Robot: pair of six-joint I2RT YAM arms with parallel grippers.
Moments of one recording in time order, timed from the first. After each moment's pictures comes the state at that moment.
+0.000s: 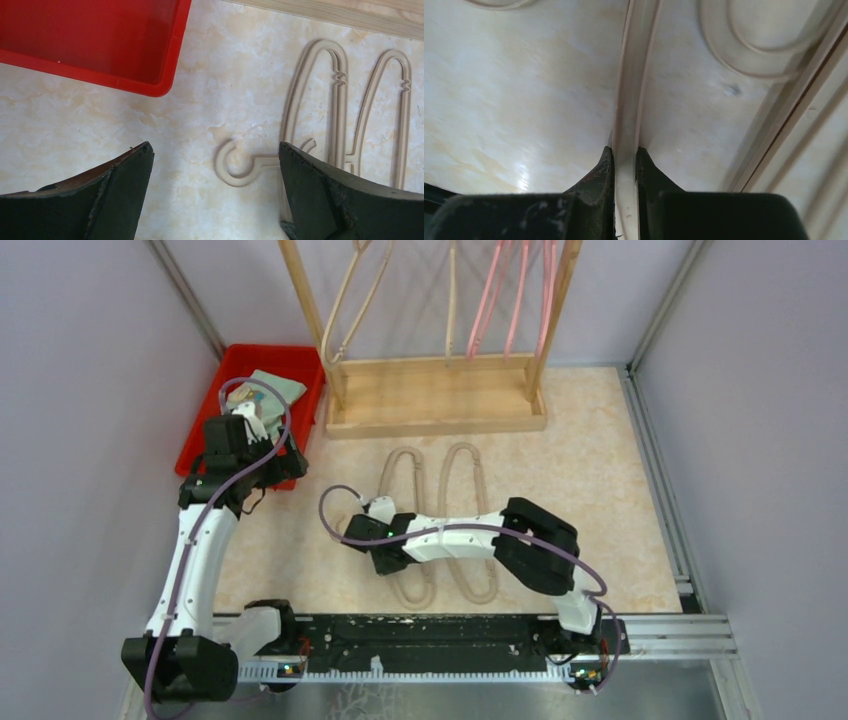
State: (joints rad) left arm 0.01 1.04 1.03 -0.67 0.06 -0.24; right arm 1.26 2.03 1.44 -0.57 0.31 0.86
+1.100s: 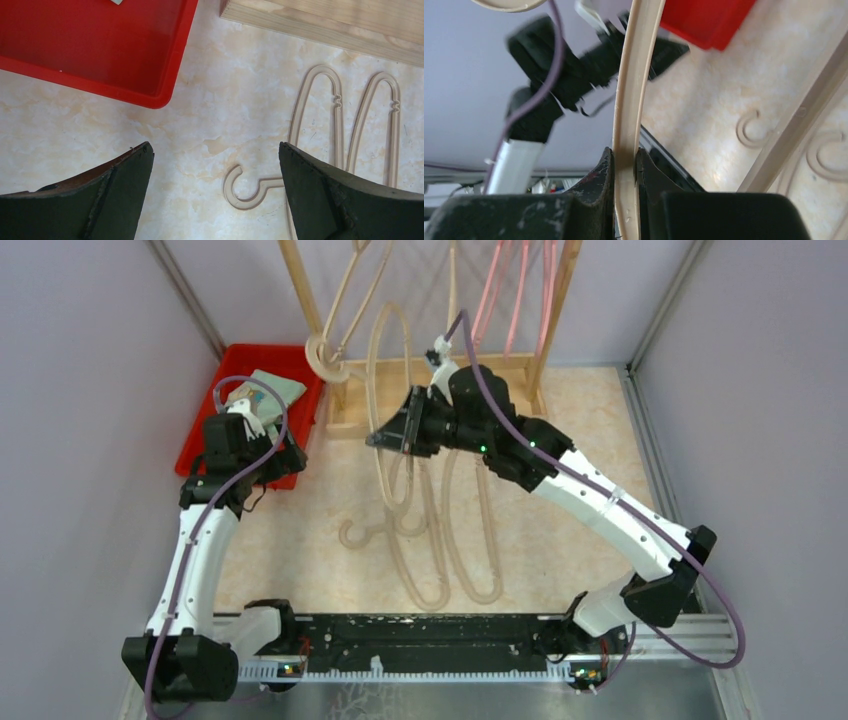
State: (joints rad) left arm 0.02 1.04 1.02 -0.60 0.04 -0.28; right arm 0.92 1.41 1.60 -0.50 -0.19 0.87
